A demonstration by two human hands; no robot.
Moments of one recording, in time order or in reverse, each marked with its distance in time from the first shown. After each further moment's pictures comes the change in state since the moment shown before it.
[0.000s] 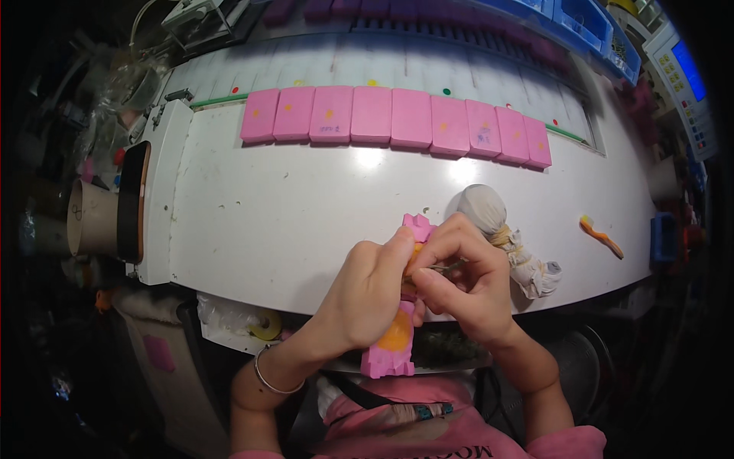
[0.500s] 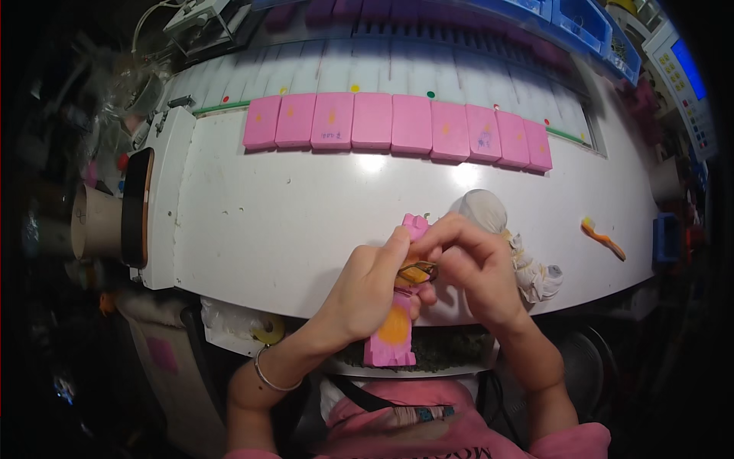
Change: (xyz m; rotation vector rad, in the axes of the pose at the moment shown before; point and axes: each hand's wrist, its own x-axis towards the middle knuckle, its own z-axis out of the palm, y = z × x) left_hand 0.004 -0.010 -0.001 -0.120 0.021 -0.189; right_hand 0.008 0.009 -0.018 0.067 -0.095 0.034
